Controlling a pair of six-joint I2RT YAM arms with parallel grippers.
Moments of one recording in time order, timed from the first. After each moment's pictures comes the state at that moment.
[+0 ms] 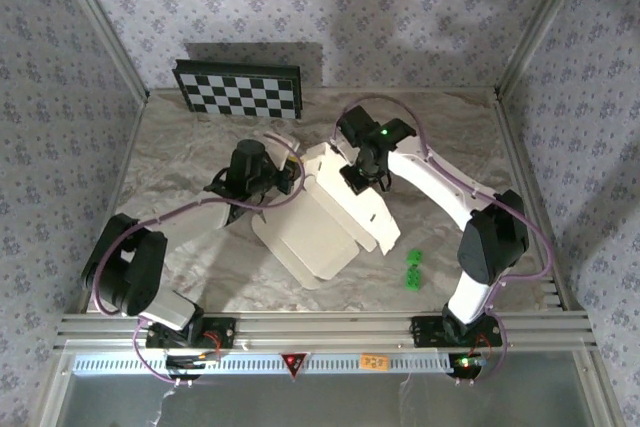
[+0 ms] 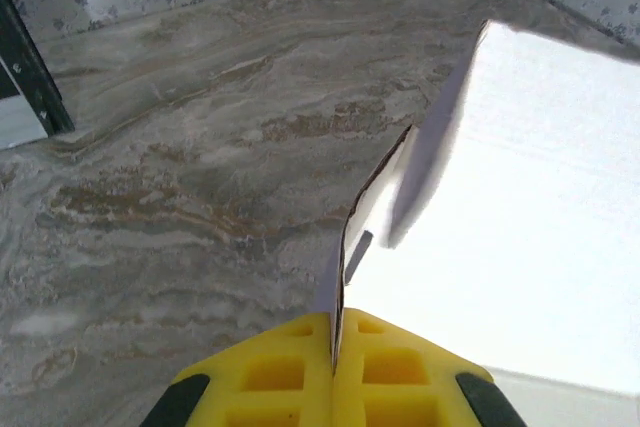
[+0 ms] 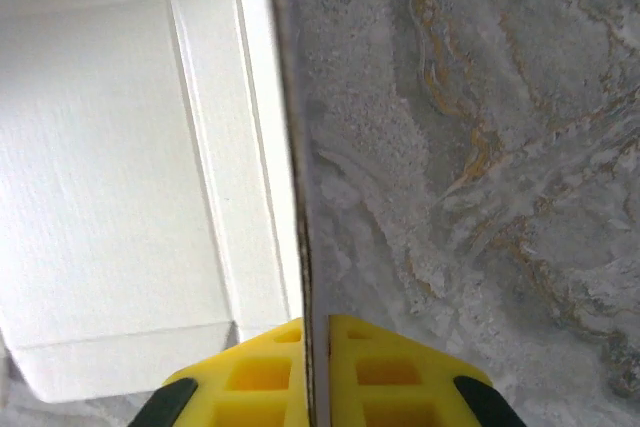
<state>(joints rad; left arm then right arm) -0.53 1.50 0.85 0.22 0.23 -0.06 0.63 1.72 1.57 -1.08 0.06 -0.02</state>
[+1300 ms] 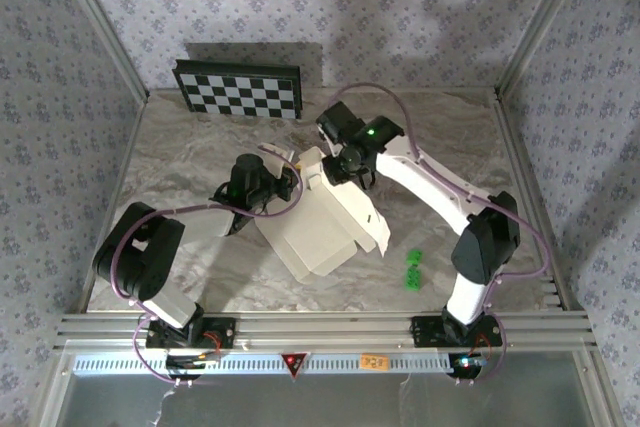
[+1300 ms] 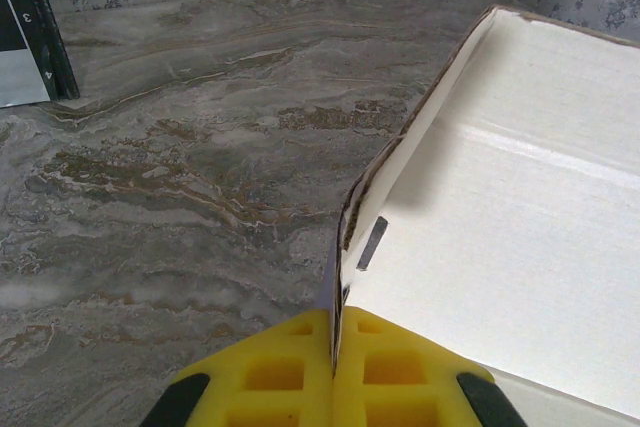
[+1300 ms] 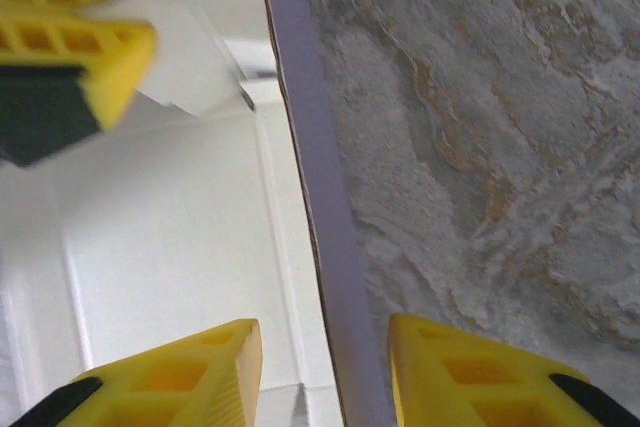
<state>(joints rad) -0.52 1.59 0.68 0.53 0.22 -0.16 0.72 1.75 1.72 -1.07 0.11 0.21</state>
